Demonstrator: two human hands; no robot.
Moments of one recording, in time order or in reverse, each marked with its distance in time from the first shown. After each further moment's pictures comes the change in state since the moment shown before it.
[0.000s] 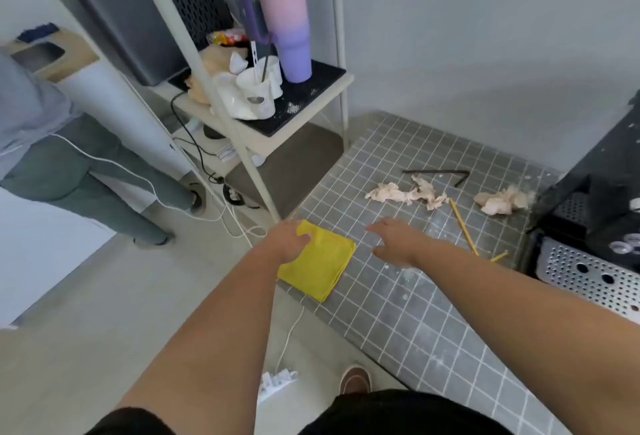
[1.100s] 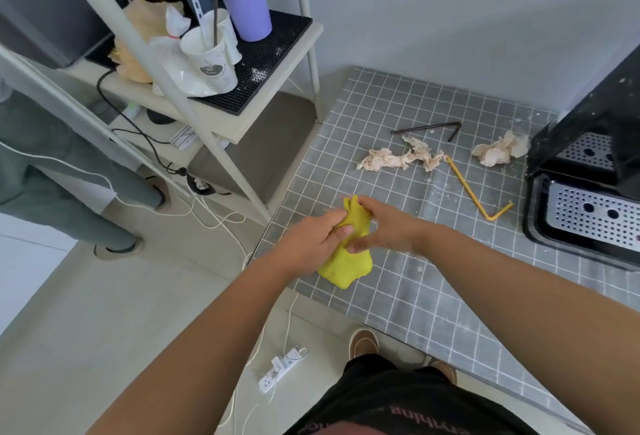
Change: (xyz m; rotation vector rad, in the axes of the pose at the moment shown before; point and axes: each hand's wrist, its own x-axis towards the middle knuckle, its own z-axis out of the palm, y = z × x) left_hand -0.023 0.023 -0.003 -0.082 -0.104 0.632; right_hand 0.017 -0.029 0.025 0.914 -0.046 0.101
